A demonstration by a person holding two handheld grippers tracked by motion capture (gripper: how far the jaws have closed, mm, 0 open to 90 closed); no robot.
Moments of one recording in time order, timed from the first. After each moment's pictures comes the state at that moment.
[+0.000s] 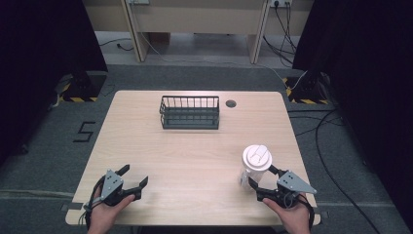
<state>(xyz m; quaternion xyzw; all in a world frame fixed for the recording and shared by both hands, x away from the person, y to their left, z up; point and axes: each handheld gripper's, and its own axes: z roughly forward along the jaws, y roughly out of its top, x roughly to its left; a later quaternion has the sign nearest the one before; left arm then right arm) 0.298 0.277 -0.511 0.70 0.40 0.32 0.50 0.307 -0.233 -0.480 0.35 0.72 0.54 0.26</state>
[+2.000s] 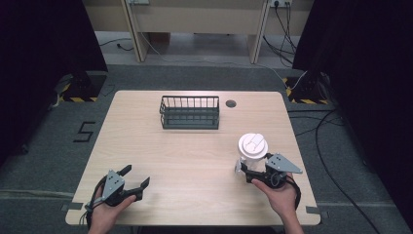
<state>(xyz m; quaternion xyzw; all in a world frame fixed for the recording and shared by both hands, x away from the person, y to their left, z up) 0.297 0.274 -0.511 0.71 0.40 0.31 0.50 0.355 -0.206 -0.468 0.34 0.71 0.55 0.26</state>
